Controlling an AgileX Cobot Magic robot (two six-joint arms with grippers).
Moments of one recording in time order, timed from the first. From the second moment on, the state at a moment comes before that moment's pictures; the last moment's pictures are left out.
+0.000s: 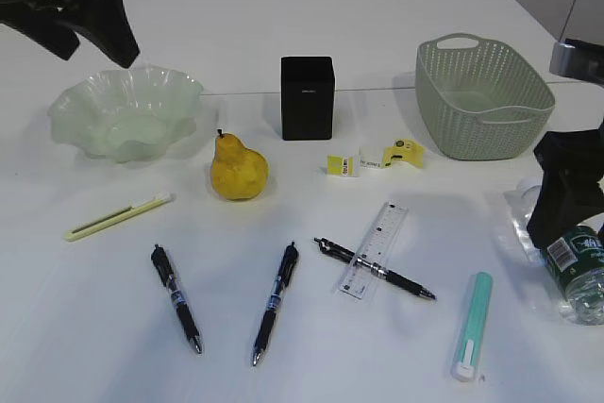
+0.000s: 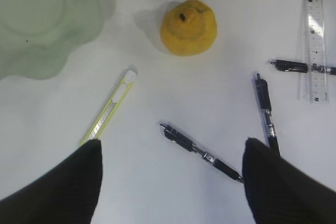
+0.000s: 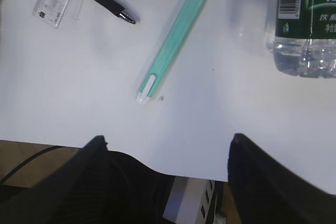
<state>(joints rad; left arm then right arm) -0.26 1.73 -1.71 -0.19 1.24 0.14 0.06 1.45 -1.07 0.25 1.23 0.01</state>
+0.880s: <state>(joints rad) -0.26 2.05 -1.94 -0.29 1.24 0.14 0.06 1.45 -1.07 0.26 1.23 0.01</state>
